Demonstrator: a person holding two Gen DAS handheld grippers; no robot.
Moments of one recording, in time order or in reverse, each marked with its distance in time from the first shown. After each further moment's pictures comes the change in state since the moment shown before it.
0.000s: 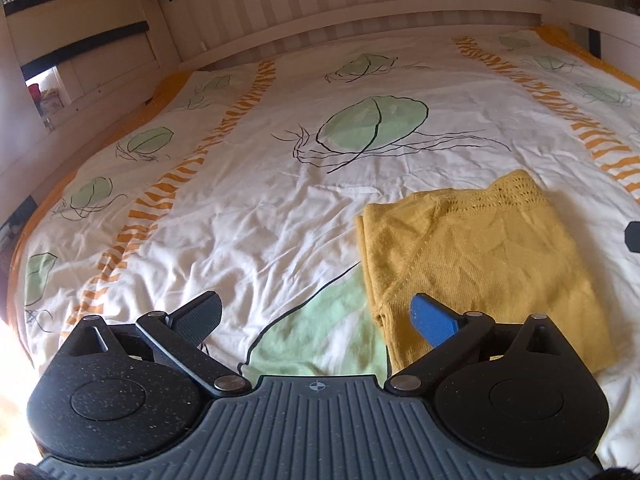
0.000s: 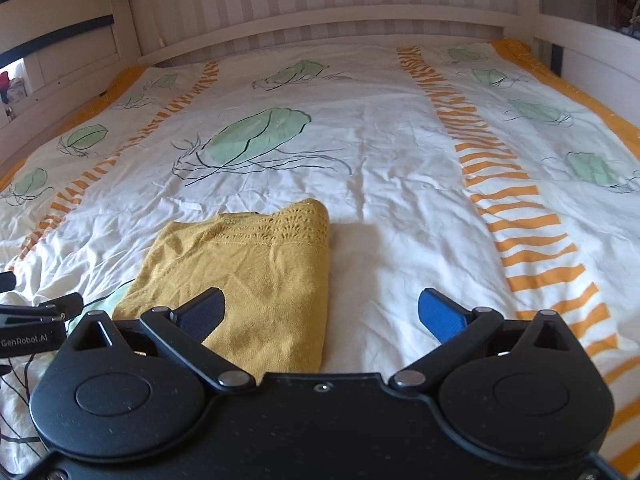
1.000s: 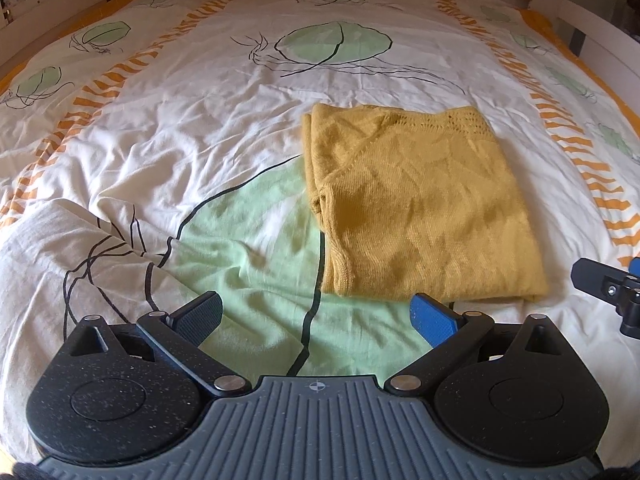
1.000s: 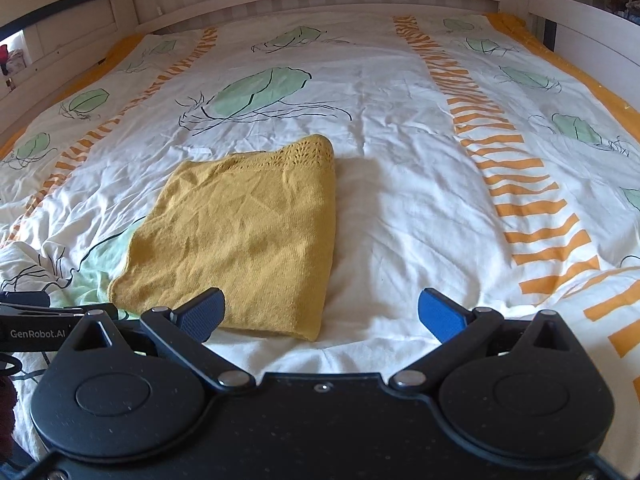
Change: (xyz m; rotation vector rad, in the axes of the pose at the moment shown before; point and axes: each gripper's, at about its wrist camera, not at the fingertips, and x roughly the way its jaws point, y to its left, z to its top) left arm 0.001 0.013 -0.041 -0.148 0.234 -0.251; right arm -0.020 0.012 -0.041 0.004 0.120 0.028
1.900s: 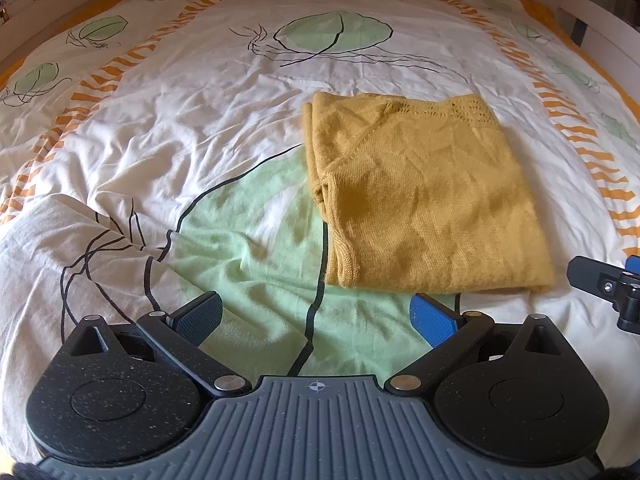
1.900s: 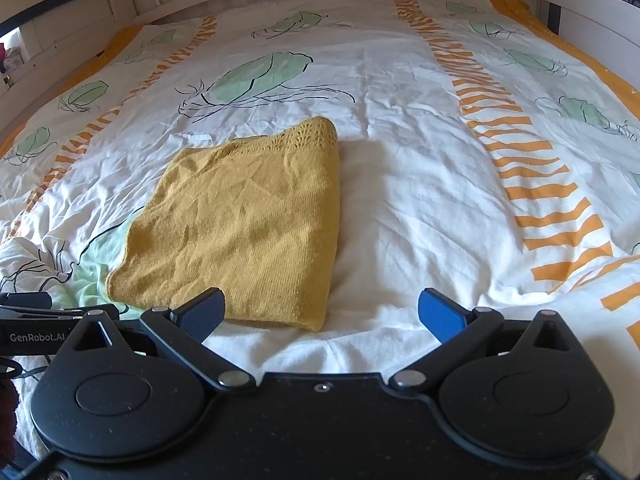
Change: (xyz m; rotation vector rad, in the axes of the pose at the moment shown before) left arm 0.006 0.001 0.000 0.011 0.029 0.009; right arm 0.010 0.001 -0.002 0.017 0.045 0.014
